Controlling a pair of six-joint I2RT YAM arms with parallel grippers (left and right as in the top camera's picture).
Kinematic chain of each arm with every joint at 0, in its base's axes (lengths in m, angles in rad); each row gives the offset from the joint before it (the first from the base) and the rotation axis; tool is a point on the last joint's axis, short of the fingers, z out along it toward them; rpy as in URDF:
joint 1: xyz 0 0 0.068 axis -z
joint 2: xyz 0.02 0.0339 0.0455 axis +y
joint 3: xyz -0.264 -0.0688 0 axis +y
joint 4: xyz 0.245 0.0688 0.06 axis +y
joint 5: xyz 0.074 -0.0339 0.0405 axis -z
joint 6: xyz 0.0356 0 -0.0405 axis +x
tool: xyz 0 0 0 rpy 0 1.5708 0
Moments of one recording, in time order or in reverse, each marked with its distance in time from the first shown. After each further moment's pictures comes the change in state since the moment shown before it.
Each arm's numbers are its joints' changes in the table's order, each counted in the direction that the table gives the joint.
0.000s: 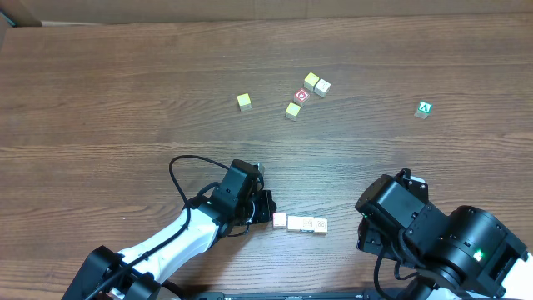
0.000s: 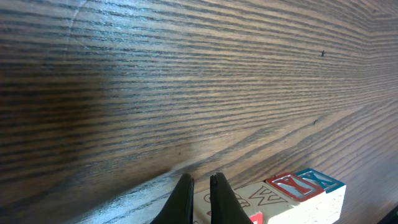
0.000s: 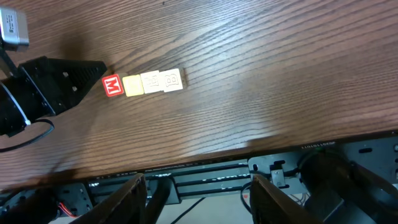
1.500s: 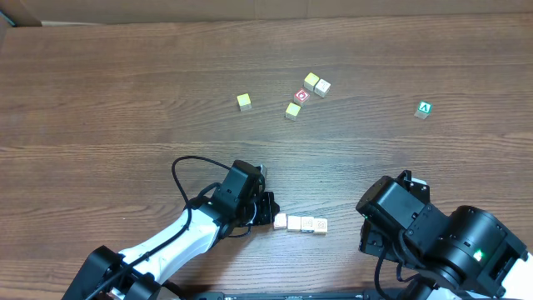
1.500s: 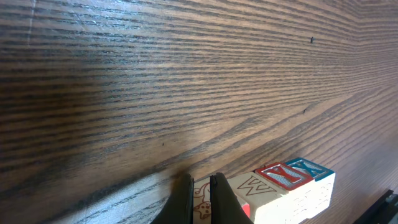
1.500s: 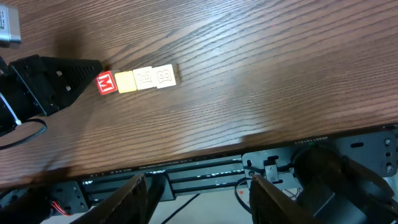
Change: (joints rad) left arm 0.012 0.000 0.000 -0.001 0.037 0.000; right arm 0.000 0.000 0.000 0.024 -0.002 0.000
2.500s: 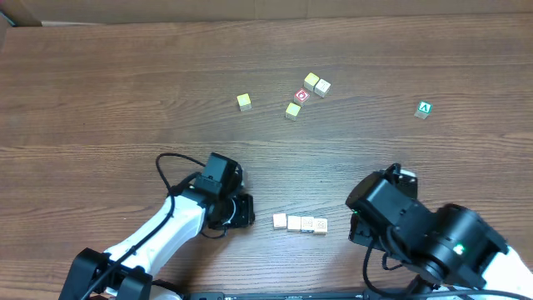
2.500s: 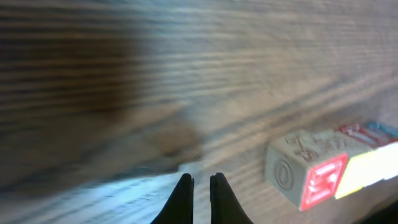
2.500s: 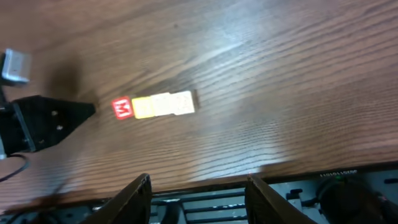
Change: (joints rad) left arm -0.177 0.000 -0.078 0.370 0.028 0.262; right arm 0.000 0.000 0.093 -0.165 0.048 0.001
